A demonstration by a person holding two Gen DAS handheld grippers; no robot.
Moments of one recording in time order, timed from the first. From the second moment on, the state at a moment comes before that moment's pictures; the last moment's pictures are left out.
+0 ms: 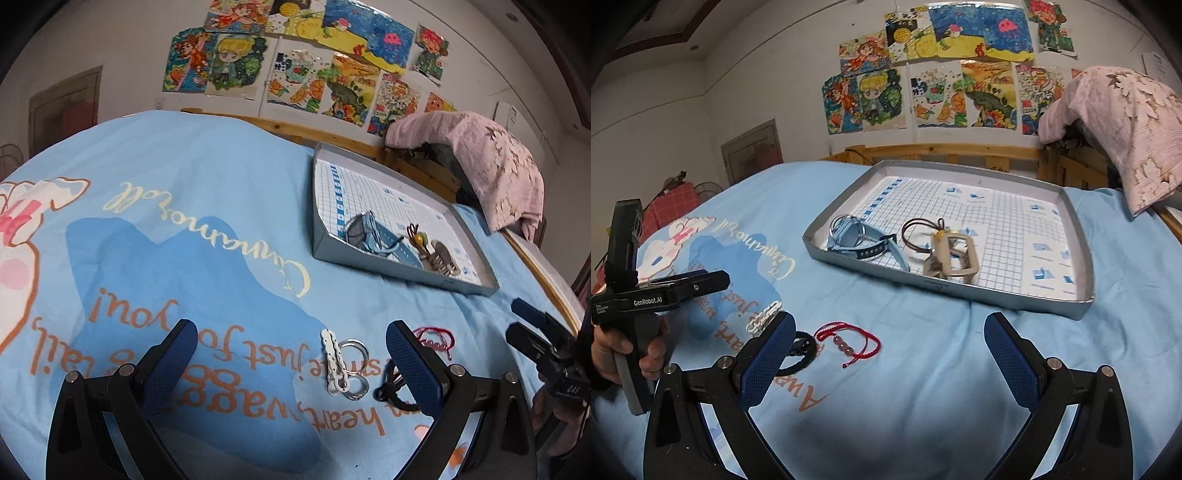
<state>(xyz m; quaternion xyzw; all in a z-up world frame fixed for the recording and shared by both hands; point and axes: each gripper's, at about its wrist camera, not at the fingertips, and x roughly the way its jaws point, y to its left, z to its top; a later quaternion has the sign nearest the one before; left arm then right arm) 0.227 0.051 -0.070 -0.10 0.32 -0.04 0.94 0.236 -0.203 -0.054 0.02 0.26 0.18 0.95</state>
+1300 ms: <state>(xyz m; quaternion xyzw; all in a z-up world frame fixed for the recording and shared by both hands) 0.243 0.021 -0.102 -0.07 0.41 -0.13 0.90 0.285 -0.162 -0.106 -0.01 0.37 0.24 0.90</state>
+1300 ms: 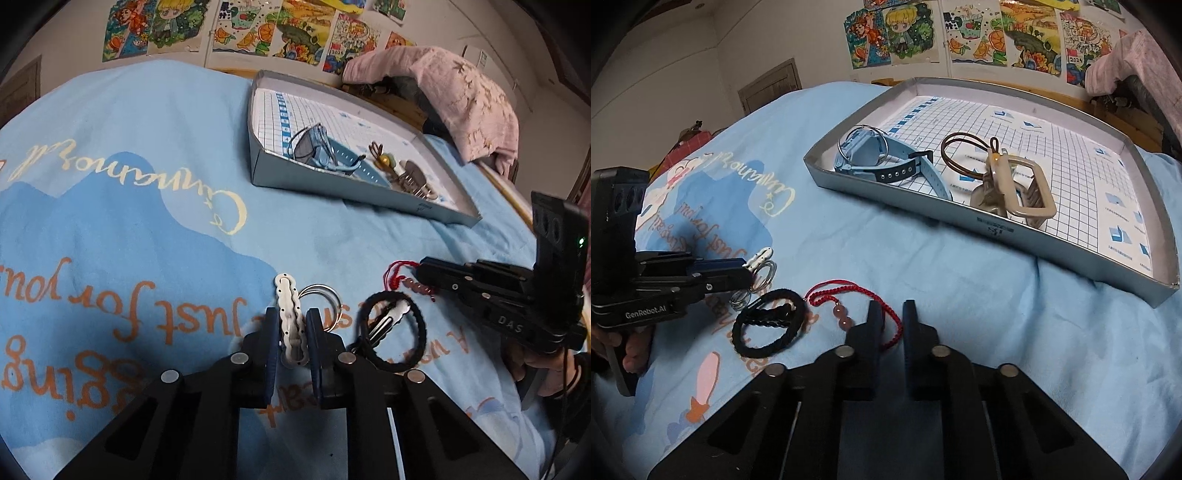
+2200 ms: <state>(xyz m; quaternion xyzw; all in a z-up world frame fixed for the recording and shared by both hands) 0.312 0.003 -0.029 -0.10 0.27 -0.13 0.95 0.329 -0.179 -0.033 0.05 0.24 0.17 0.95</state>
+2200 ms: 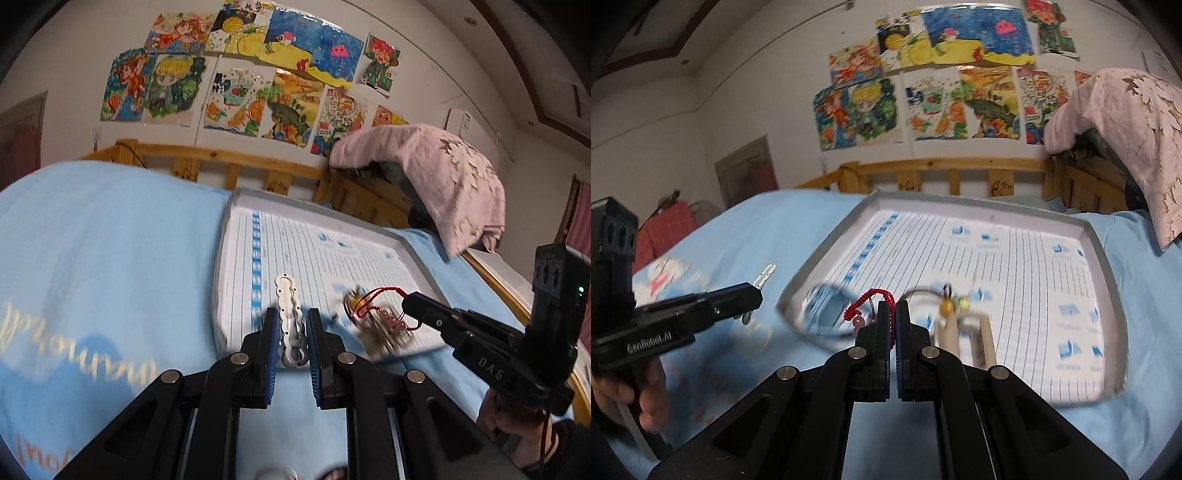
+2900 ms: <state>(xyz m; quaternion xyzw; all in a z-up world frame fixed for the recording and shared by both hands) 0.356 0.006 -0.064 -0.09 0.32 -0.08 0.94 0.369 -0.160 -0.066 0.04 0.26 0.14 0.95</state>
